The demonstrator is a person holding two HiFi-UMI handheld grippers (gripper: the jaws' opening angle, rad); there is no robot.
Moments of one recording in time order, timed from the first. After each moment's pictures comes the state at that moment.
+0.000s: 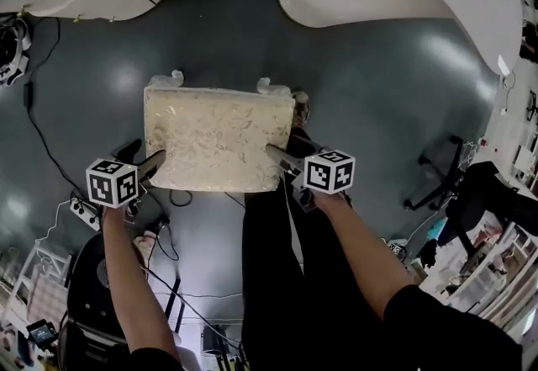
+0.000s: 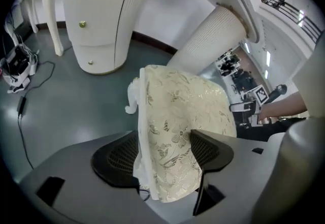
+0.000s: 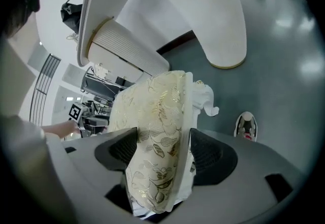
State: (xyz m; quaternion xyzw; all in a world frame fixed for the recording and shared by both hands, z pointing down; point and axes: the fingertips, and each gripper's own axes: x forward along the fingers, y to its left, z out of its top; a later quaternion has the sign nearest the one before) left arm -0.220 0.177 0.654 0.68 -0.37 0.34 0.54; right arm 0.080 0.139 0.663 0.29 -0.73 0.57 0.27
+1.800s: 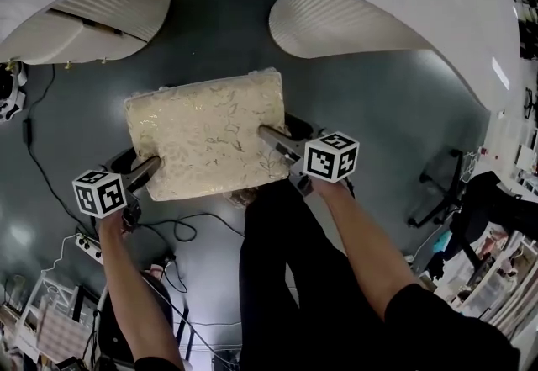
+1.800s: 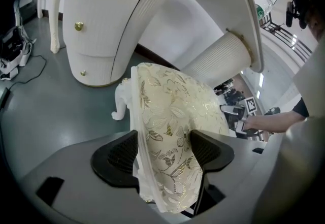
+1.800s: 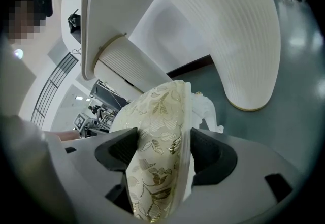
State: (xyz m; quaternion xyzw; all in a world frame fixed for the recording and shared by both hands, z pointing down) left arm -0.230 0.073 0.660 0.70 -0.39 0.23 0.55; right arm 0.047 -0.018 0.652 0.29 -0.81 0.48 0.19
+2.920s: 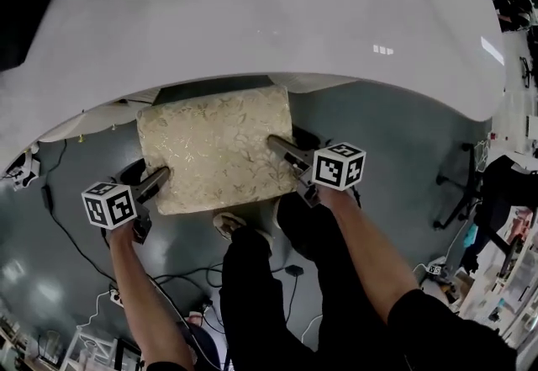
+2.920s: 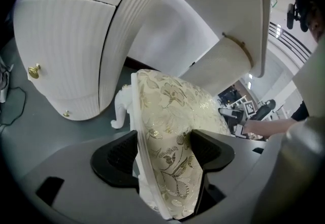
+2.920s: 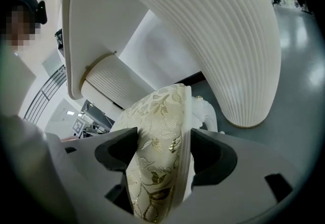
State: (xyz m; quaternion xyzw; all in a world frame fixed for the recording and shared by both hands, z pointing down) left arm -0.248 -0.048 0.654 0.76 -0.36 0.23 0.49; right arm 0.041 -0.095 0.647 0.37 -0.79 0.47 0.12
